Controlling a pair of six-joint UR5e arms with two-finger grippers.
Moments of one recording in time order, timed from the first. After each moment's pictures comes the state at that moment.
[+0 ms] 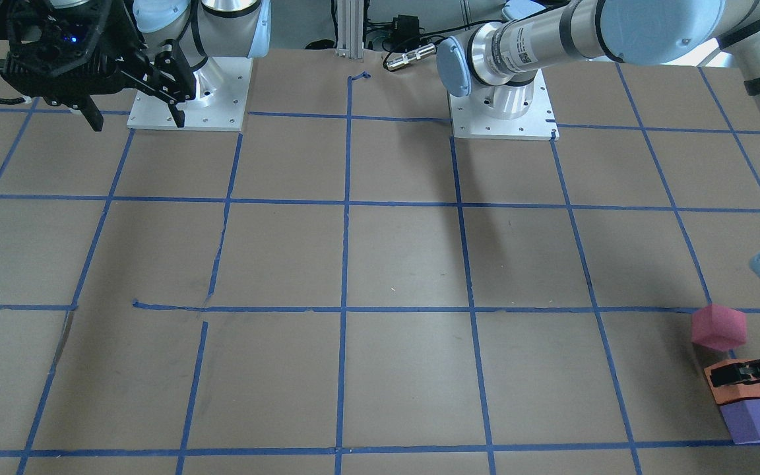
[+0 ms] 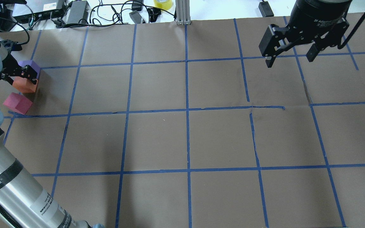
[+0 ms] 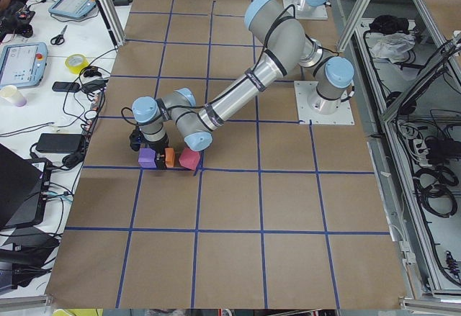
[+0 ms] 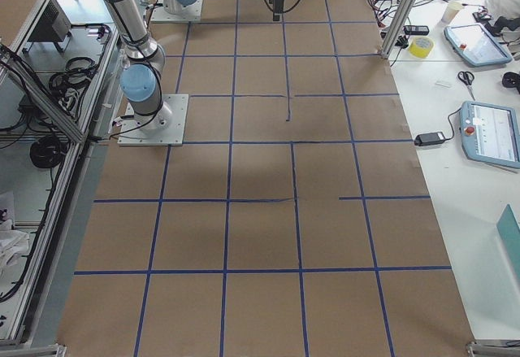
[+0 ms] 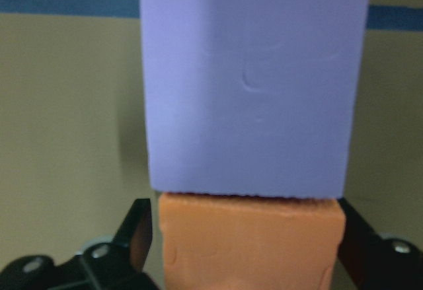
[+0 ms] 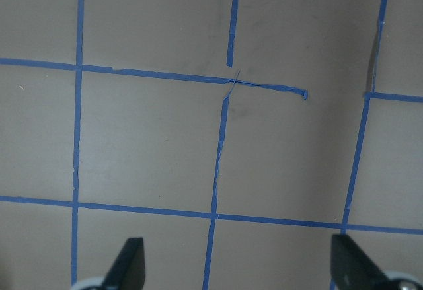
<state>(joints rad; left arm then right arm) -1.01 -2.34 -1.25 -1.11 1.69 0.49 1.59 -1.59 1.43 -1.40 -1.58 -0.09</state>
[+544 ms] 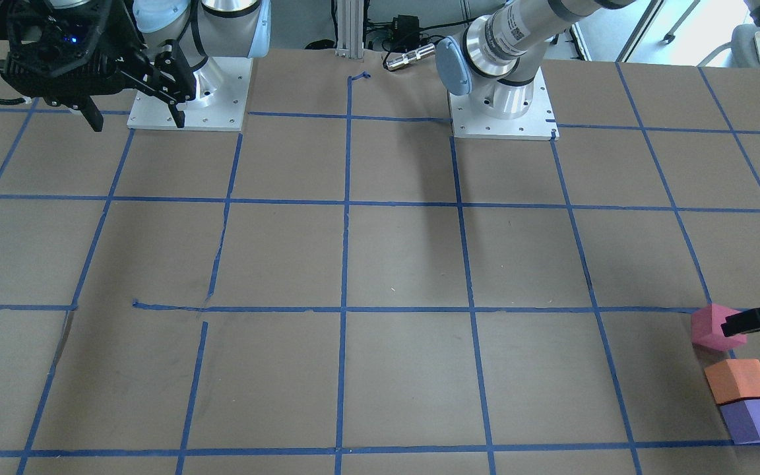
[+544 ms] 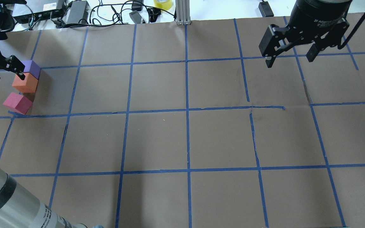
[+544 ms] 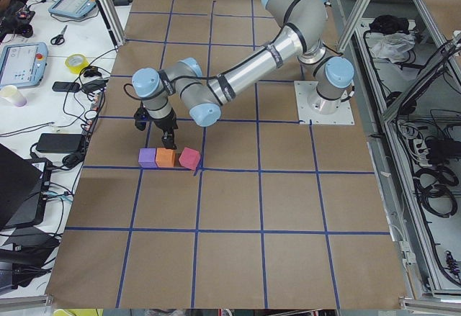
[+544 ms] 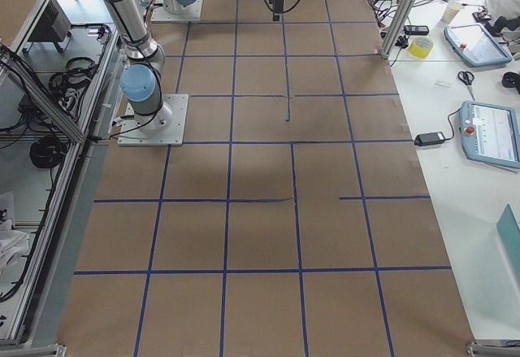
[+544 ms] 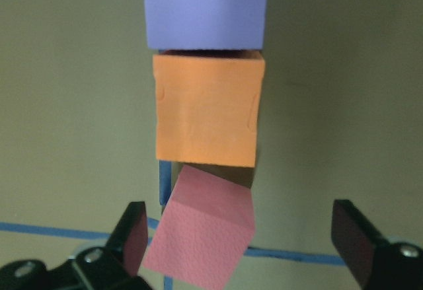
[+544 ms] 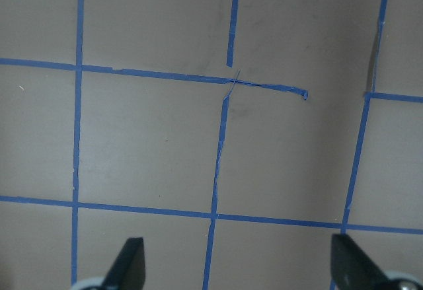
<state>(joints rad) -1.04 -2.09 -1.29 -1.42 1.69 0.44 1.59 -1.59 1.43 -1.40 -1.58 -0.09</state>
